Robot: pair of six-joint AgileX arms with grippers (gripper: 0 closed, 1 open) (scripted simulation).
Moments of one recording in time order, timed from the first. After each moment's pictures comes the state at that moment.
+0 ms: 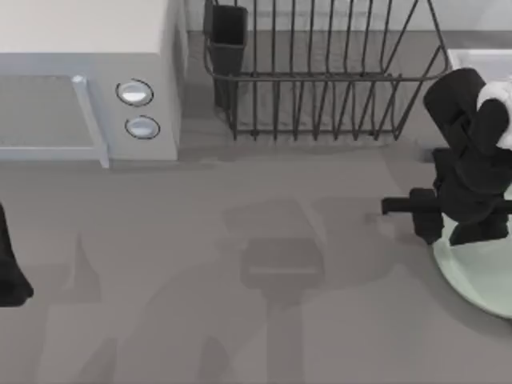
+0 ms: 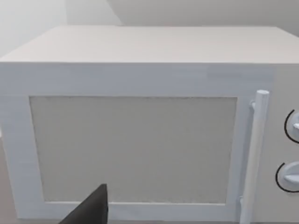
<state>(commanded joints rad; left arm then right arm) 0.00 0.00 0.00 0.00 0.00 0.00 0.32 2.00 1.15 -0.72 0.00 0.34</state>
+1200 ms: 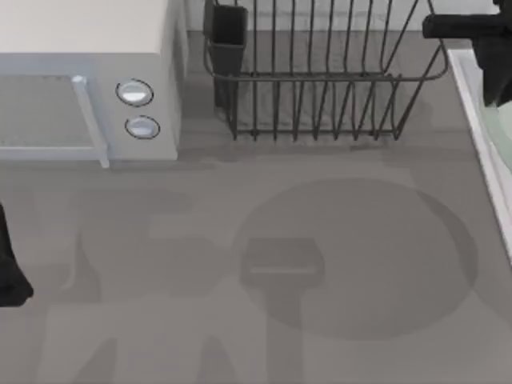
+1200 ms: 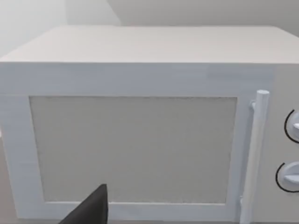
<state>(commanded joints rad) 0.00 0.00 0.00 0.00 0.00 0.00 0.30 1.94 2.12 -1.67 0.00 0.33</state>
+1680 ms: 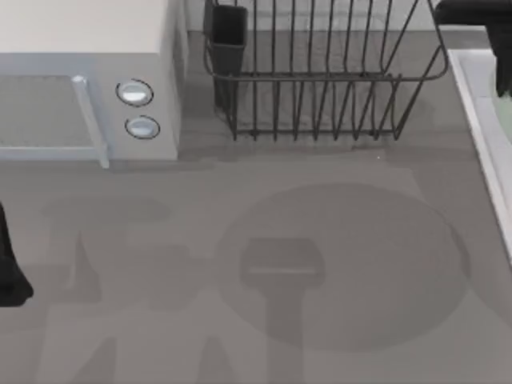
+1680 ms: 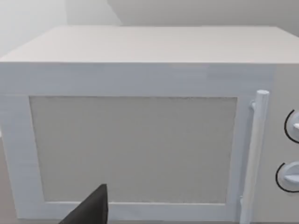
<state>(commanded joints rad) 0.00 0.00 0.00 0.00 0.00 0.00 0.31 1.93 2.19 -1.74 0.00 0.33</state>
